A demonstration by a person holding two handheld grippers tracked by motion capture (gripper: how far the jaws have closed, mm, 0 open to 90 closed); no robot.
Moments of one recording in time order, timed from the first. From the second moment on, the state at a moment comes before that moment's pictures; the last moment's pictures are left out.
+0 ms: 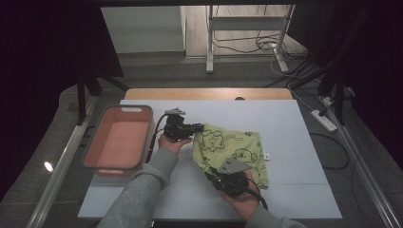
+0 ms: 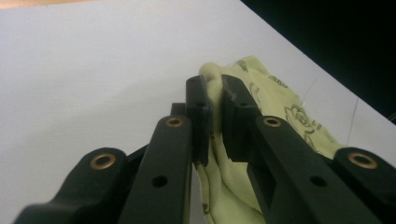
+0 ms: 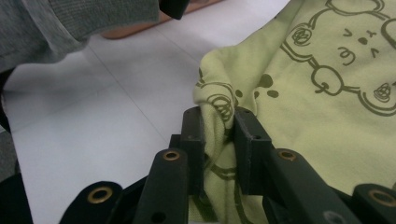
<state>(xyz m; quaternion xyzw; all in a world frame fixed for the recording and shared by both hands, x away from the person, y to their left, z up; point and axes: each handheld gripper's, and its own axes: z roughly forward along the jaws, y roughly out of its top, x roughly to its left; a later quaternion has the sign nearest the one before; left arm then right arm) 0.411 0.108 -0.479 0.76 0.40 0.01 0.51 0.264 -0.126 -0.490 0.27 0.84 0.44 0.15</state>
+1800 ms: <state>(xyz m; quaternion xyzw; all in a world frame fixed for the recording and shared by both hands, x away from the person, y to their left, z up) 0.393 0.136 -0.460 0.74 0.40 0.00 0.53 0.257 -0.102 -0.478 0.24 0.83 0.48 0.12</state>
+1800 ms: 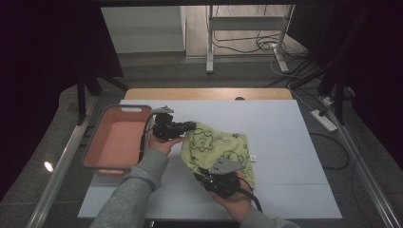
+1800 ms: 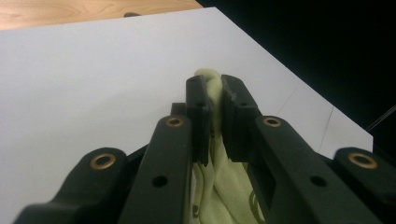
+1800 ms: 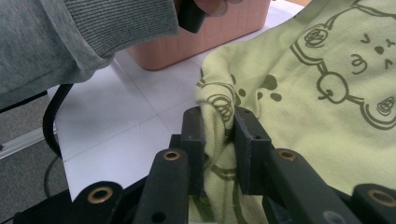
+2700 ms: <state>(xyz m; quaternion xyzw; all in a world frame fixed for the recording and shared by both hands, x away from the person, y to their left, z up) 0.393 0.142 -0.458 0.74 0.42 0.01 0.53 0.261 -0.095 -0.476 0.24 0.83 0.50 0.10</state>
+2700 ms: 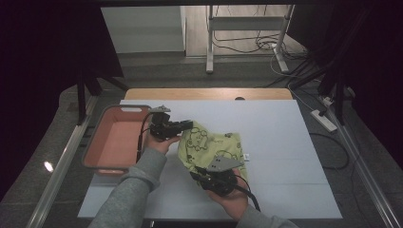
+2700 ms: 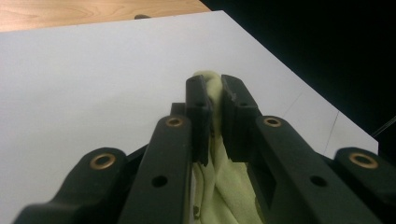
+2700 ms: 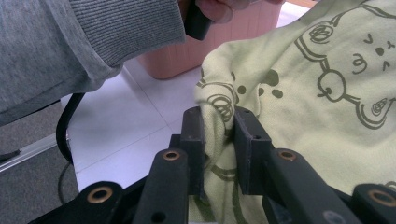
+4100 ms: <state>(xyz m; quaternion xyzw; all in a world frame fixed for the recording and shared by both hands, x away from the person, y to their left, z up) 0.407 0.105 -0.462 0.75 0.41 0.00 0.52 0.266 -0.121 -0.478 0.27 0.82 0.50 0.09</state>
